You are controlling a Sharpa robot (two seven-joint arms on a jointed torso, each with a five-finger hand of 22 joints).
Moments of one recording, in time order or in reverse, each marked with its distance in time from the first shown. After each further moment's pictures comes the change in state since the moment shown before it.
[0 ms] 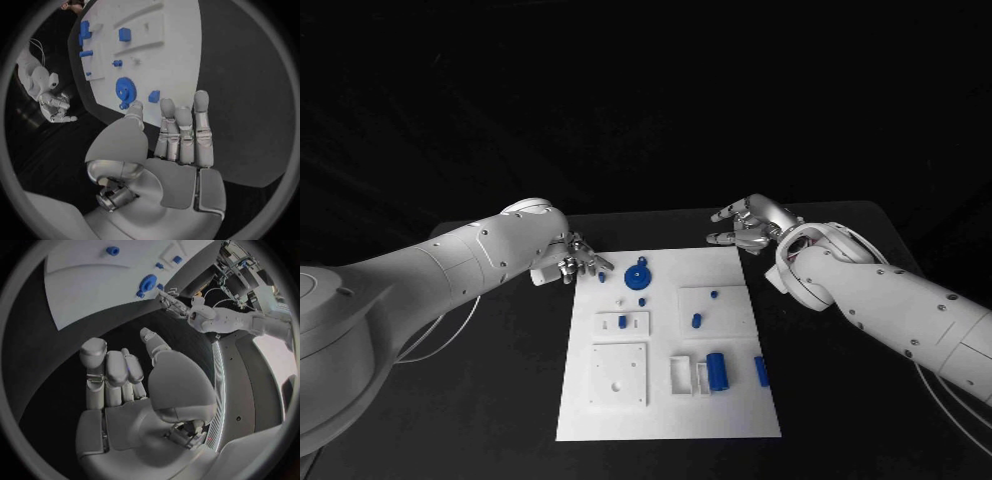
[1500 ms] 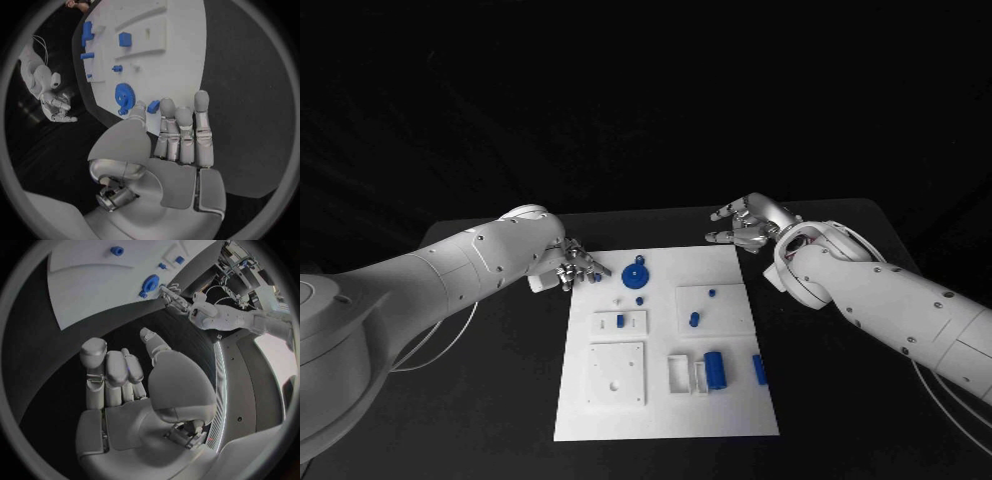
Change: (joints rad) left arm -0.017 -0.003 -0.002 0.000 0.045 0.007 0.008; left_hand 0.031 0.099 -0.051 -0.077 0.012 -0.007 0.007 0.014 -0.045 -0.003 0.003 0.006 -0.008 -0.007 0.000 0.008 -0.009 0.000 -0.003 0.004 -0.004 0.000; right arm 0.001 -0.001 0.001 -0.004 -0.001 -0.002 -0.008; right_hand 0.000 0.000 0.003 0.003 0.000 0.000 0.000 0.000 0.000 0.000 0.000 0.000 0.000 0.000 0.000 0.000 0.000 0.000 0.000 0.000 0.000 0.000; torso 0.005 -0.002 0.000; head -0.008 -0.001
